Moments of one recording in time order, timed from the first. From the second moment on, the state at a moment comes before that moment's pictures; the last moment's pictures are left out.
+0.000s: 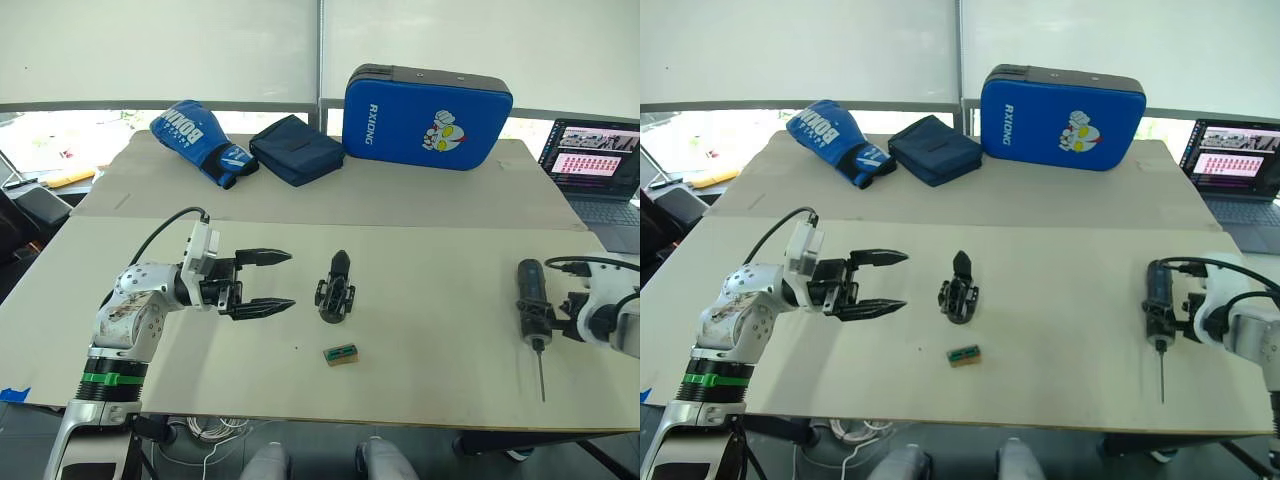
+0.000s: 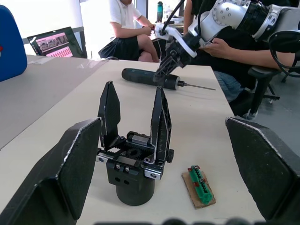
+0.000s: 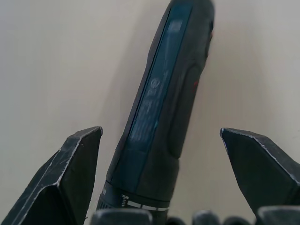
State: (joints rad) left arm -0.48 0.59 0.05 0.07 -0.57 0.26 -1.40; right arm -0.28 -0.96 -0.29 0.11 0.63 1.10 0.31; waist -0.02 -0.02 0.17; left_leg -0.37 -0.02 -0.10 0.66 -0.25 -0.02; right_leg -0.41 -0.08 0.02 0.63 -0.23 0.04
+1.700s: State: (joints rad) left arm -0.39 0.60 0.04 0.07 -0.54 0.18 -1.43; right arm -0.03 -0.74 -0.22 -0.65 0.69 1.30 0.44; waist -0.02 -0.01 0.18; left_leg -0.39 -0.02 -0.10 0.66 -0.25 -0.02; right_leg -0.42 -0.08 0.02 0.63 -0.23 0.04
